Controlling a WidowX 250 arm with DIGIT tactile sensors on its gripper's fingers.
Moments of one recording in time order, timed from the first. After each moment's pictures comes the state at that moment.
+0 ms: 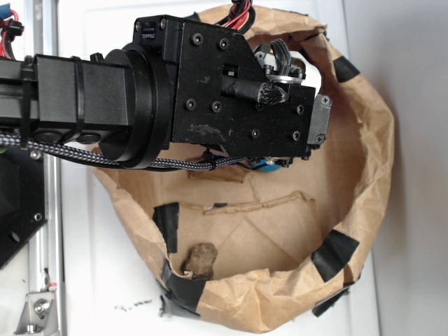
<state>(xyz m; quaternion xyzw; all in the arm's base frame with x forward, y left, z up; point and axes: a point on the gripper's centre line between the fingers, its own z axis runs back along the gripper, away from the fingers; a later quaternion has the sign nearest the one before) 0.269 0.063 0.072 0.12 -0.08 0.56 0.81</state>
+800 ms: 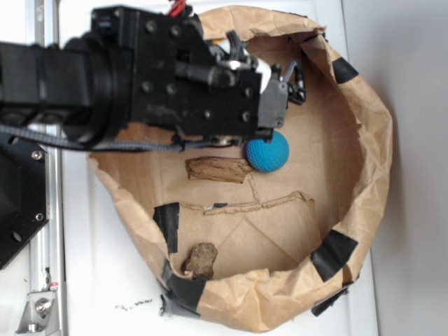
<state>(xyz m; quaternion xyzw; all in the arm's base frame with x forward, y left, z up) 0.259 0.080 0.058 0.07 -0.13 0.74 0.66</state>
